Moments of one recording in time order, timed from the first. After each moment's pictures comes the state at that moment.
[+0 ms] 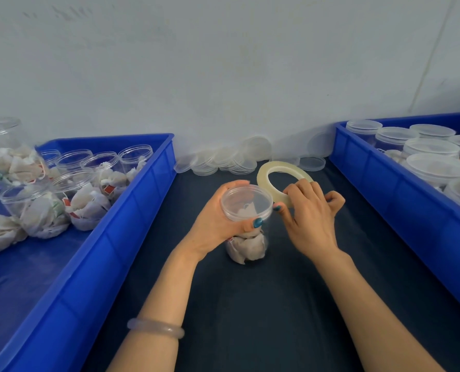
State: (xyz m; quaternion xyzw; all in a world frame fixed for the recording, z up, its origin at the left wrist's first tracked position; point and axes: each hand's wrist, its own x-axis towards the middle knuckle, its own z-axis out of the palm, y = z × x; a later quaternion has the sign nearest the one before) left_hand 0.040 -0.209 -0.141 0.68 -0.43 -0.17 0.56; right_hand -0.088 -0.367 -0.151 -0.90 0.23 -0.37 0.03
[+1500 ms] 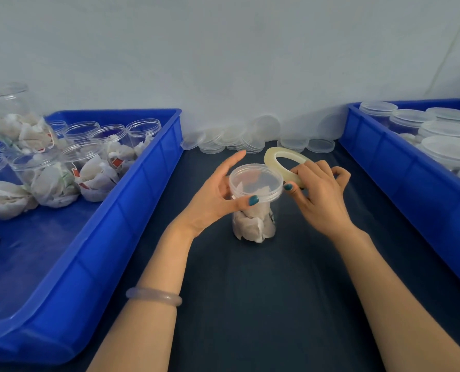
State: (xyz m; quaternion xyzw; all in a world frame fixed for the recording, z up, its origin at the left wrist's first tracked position) left_hand 0.043 -0.186 -0.140 0.62 -0.43 -0.26 0.60; right_hand -0.095 -0.374 -0.152 -0.92 0.13 -0.36 0.10
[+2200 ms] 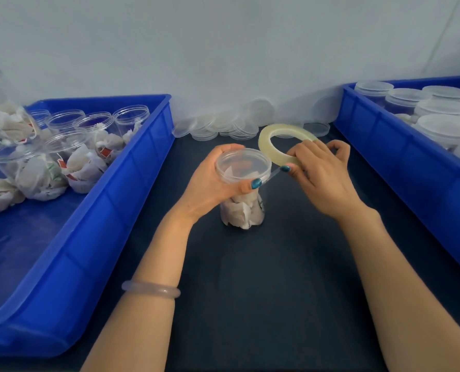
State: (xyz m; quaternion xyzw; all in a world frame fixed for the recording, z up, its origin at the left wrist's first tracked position) left_hand 0.033 -0.193 -0.133 0.69 -0.41 -0.15 0.57; right_hand -0.103 -0.386 -0.143 -0.93 0.09 -0.34 0.05
